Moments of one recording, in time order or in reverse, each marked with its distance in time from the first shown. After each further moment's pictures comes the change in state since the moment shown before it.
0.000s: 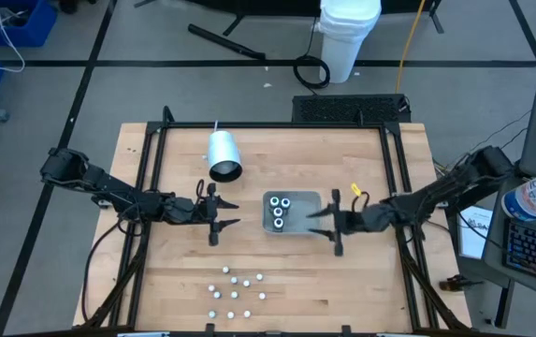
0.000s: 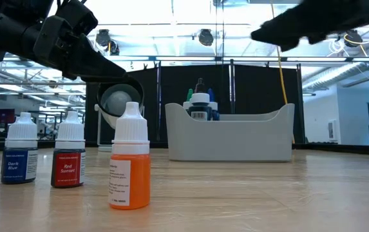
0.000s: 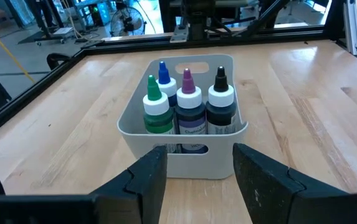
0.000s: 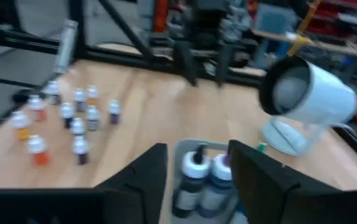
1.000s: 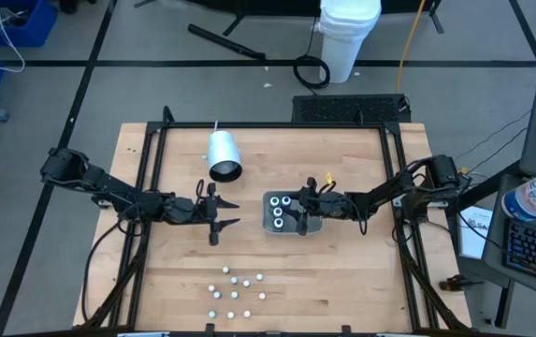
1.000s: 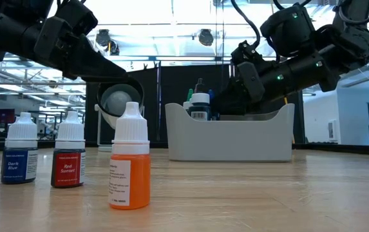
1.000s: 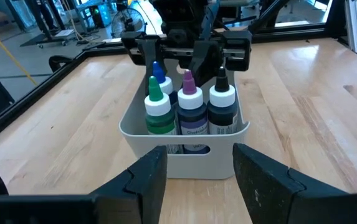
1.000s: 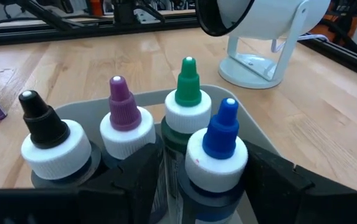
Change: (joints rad) left arm 0.000 0.000 0.000 0.001 -0.005 0.016; right arm -0.322 0.583 0.064 0.391 -0.117 0.201
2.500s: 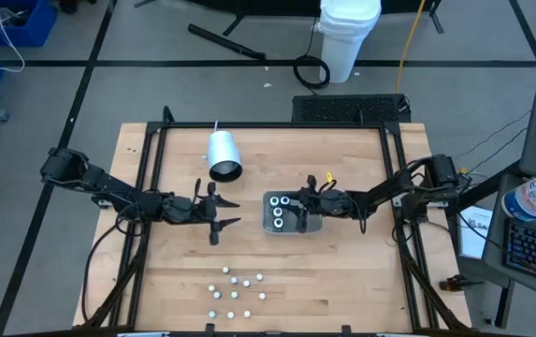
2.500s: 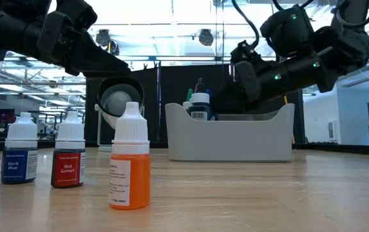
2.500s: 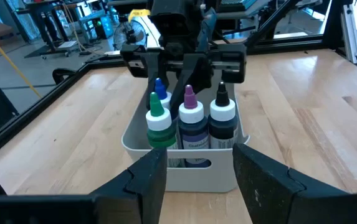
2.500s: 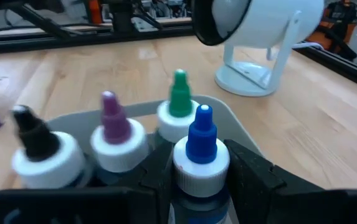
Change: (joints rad) left arm 0.000 0.000 0.000 0.046 -0.003 0.029; right arm -0.017 0.007 0.001 0.063 0.004 -0.021
